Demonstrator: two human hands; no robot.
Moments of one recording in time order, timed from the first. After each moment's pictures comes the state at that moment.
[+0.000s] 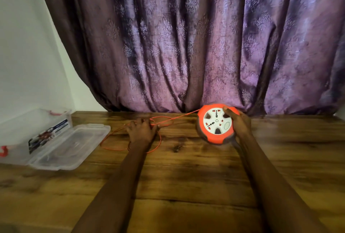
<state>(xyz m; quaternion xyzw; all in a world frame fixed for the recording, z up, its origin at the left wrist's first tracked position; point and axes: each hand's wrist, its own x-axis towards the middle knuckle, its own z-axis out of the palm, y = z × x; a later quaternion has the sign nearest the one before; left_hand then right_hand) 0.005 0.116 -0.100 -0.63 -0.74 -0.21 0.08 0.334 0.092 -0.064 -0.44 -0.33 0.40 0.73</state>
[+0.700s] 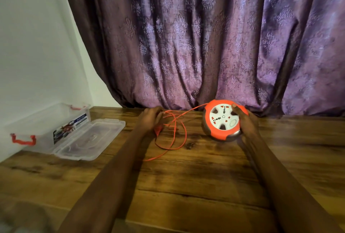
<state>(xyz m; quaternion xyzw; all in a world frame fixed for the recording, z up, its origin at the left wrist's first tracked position) -0.032 0.099 -0.049 -0.75 -0.57 -0.33 0.03 0.308 0.094 -0.070 -0.43 -0.31 0.44 0.73</state>
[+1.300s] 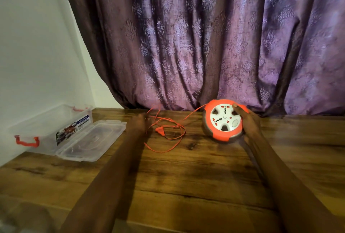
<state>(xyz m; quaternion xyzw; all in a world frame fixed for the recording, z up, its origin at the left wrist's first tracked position) -0.064 0.101 -0.064 -0.63 -0.73 -0.27 -0.01 0.308 0.089 -0.063 -0.41 -0.33 0.44 0.73</state>
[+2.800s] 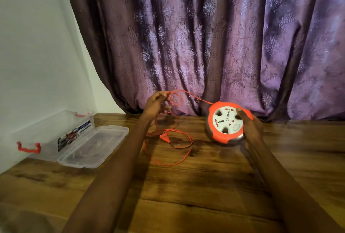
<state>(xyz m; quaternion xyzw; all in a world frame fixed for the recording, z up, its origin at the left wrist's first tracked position) -0.010 0.127 0.006 -0.56 -0.41 -0.60 -0.41 0.299 0.092 -0.062 -0.41 -0.29 0.41 0.76</state>
